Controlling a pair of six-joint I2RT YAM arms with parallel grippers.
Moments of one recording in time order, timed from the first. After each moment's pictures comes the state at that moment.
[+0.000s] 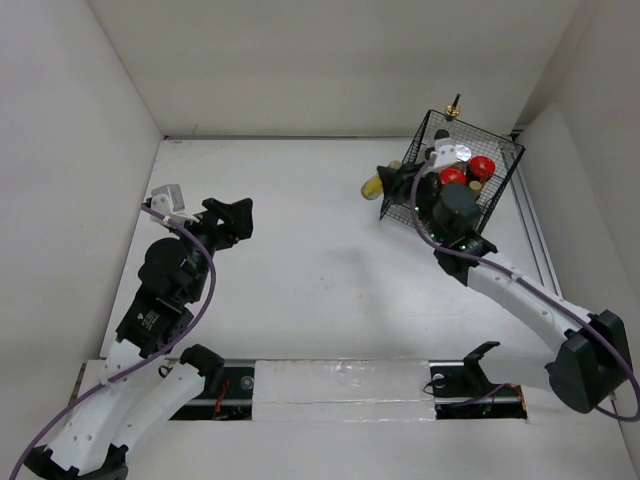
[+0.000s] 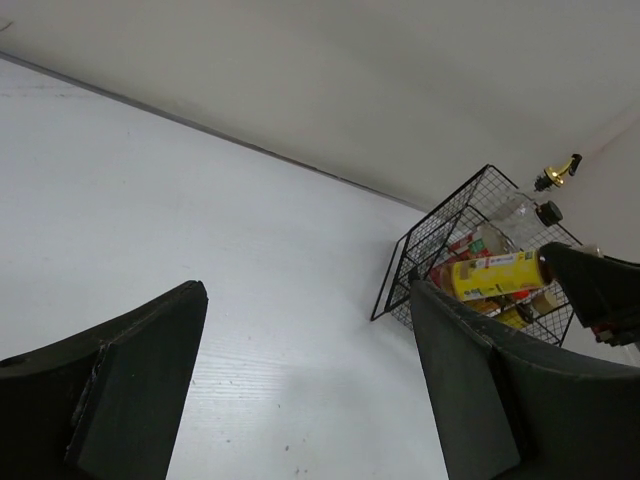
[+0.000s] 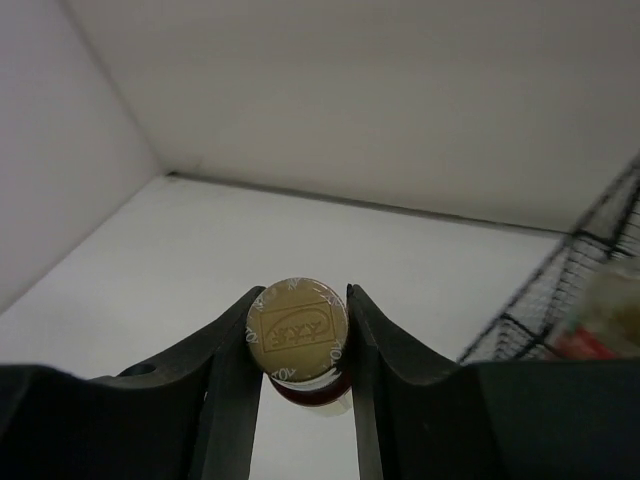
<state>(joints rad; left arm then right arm) -0.52 0.59 0.83 -0.24 -0.36 -0.55 0.57 1.21 0.88 0.47 0.10 0.18</state>
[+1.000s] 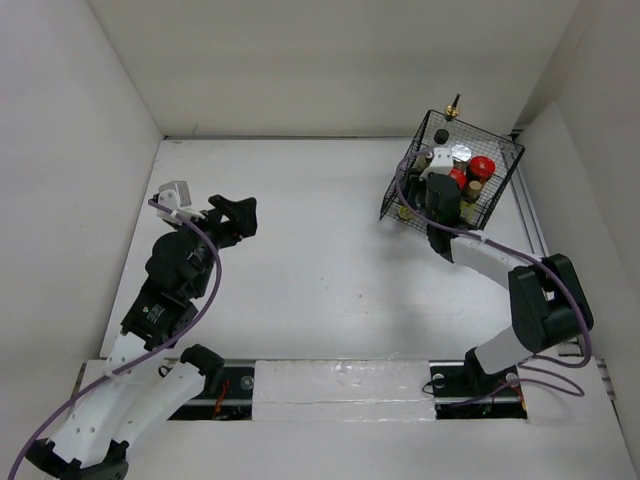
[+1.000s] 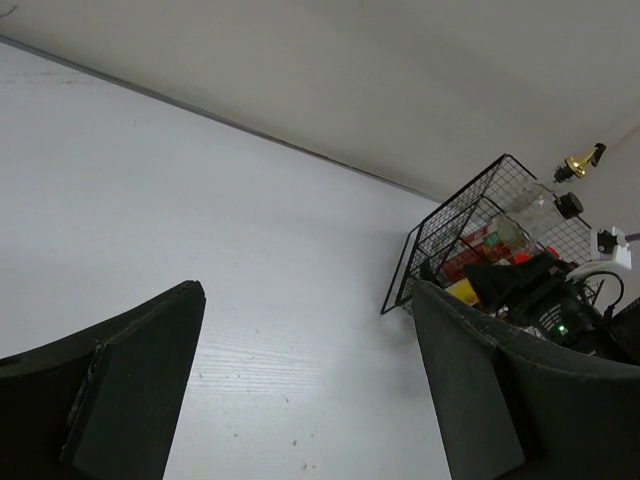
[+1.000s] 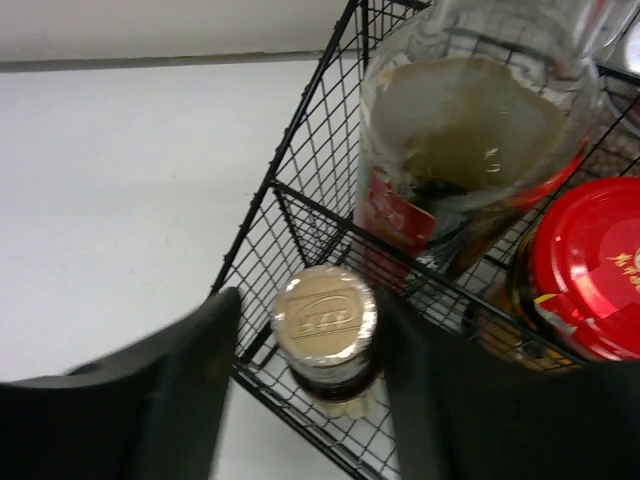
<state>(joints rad) -0.52 0.63 0.83 -0.24 -0.36 -0.55 0.33 1.53 0.85 0.46 0.22 0.18</state>
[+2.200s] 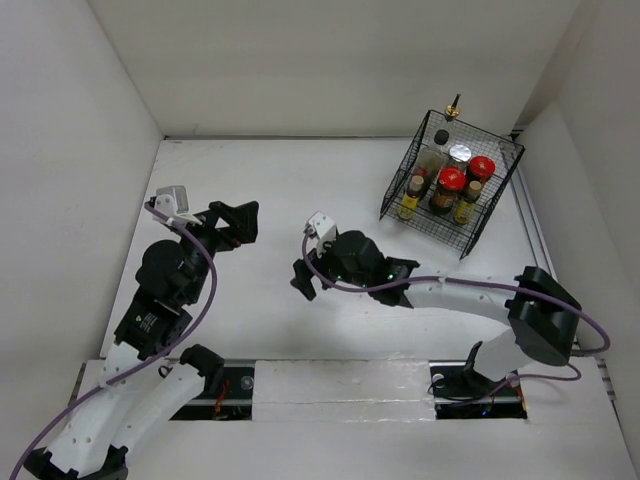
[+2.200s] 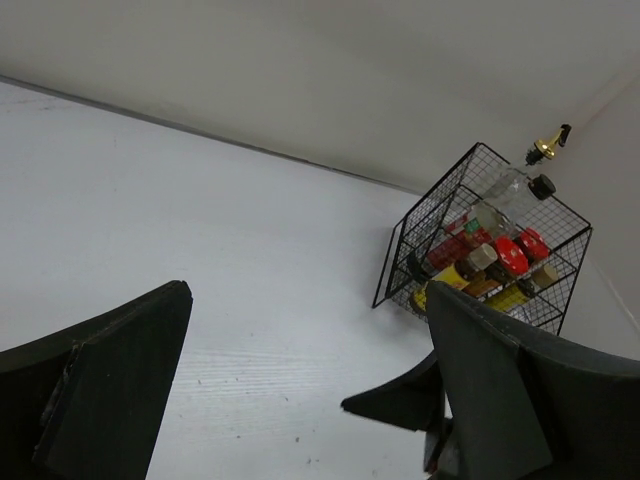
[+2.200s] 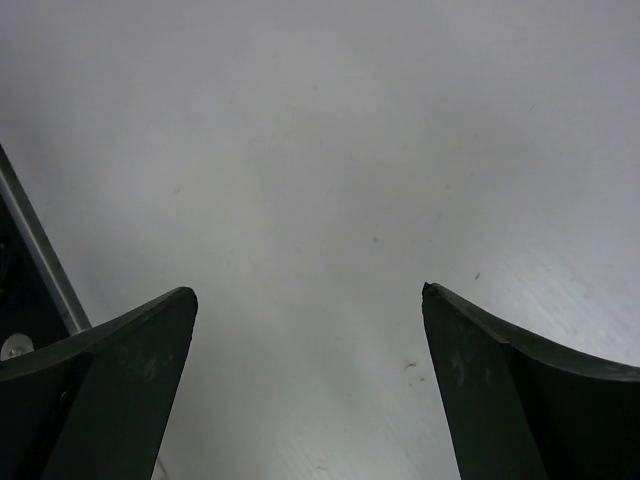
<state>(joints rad) -0.52 0.58 0.83 -0.24 -0.30 -0.49 1.00 1.48 0.95 0.16 0.03 0.19</state>
